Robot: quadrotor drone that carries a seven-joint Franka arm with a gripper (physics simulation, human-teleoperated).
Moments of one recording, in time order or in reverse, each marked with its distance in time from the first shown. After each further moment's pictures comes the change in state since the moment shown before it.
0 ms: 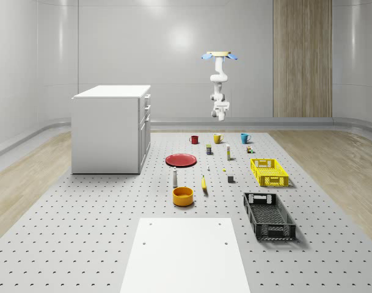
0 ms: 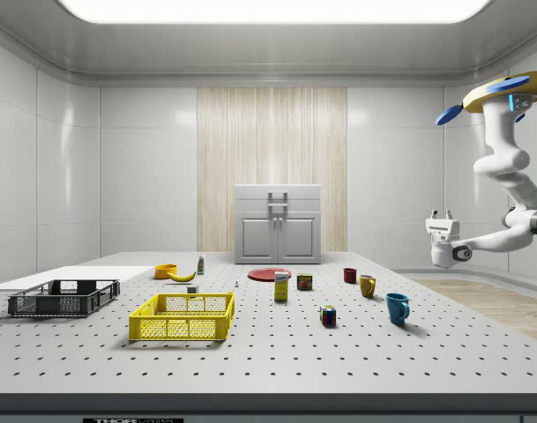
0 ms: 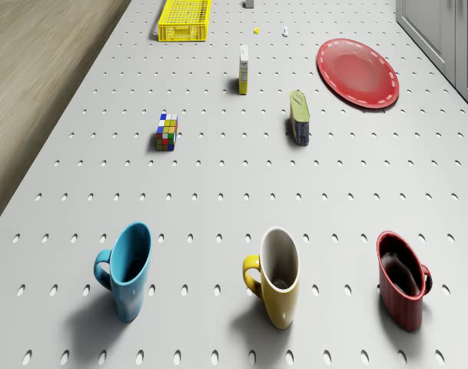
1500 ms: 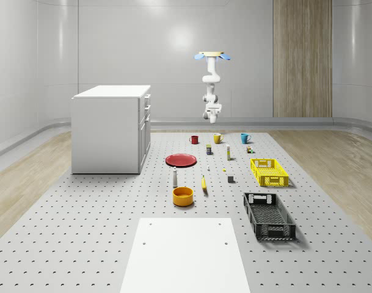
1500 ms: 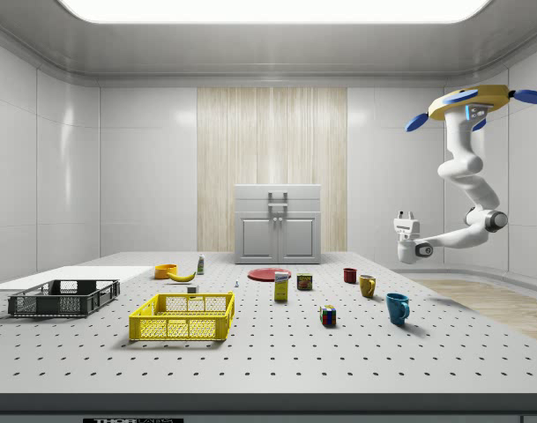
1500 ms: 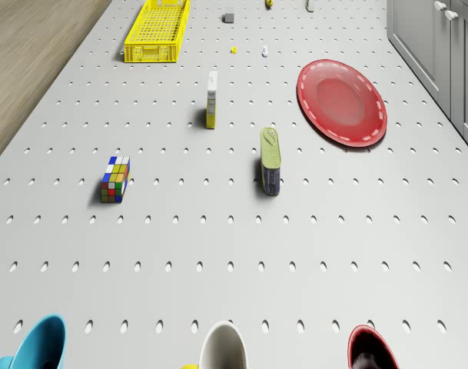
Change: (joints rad) arm -0.006 -0.012 0.013 -0.008 -0.016 0.018 0.001
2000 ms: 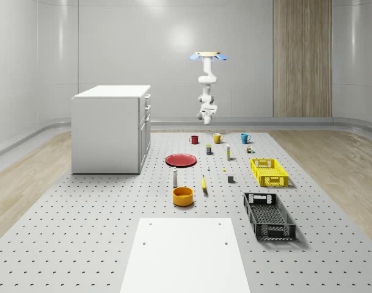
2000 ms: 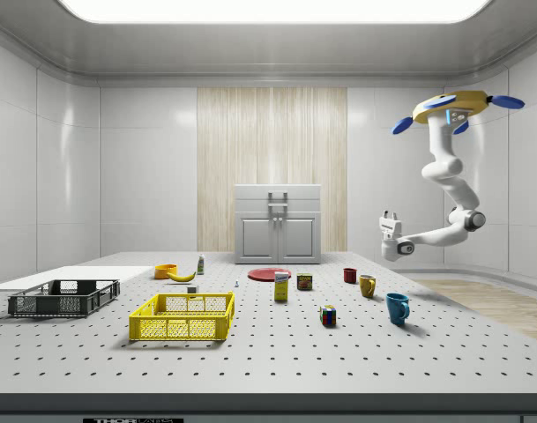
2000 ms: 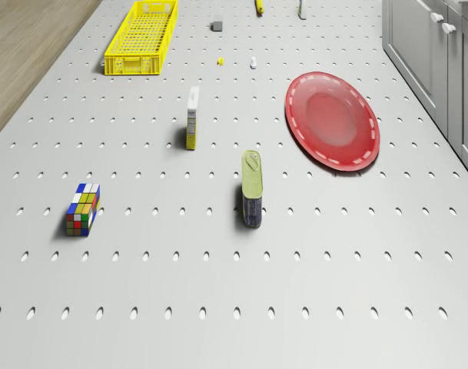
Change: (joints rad) arm -0.016 -0.006 0.053 -0.008 -0.074 0.008 0.010
